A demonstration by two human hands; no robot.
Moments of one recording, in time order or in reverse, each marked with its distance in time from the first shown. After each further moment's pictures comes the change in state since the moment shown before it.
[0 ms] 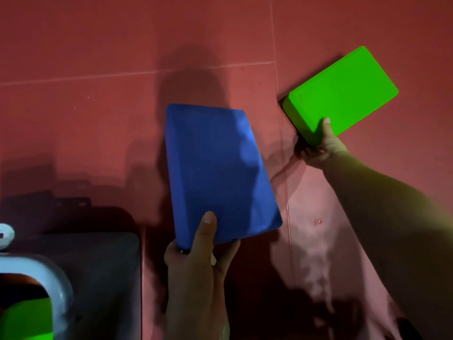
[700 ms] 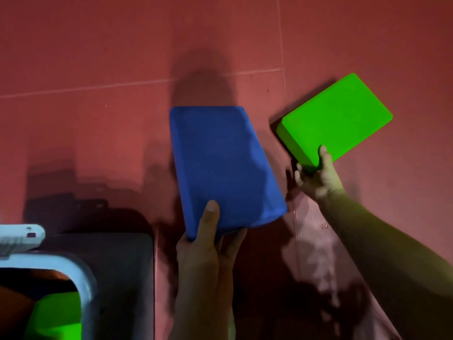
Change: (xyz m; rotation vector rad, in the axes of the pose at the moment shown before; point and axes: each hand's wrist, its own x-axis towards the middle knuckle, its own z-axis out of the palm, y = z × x) left_hand -0.002 0.019 0.024 -0.056 -0.009 -0.046; right_hand -0.030 0.049 -0.010 0.266 -0.126 0.067
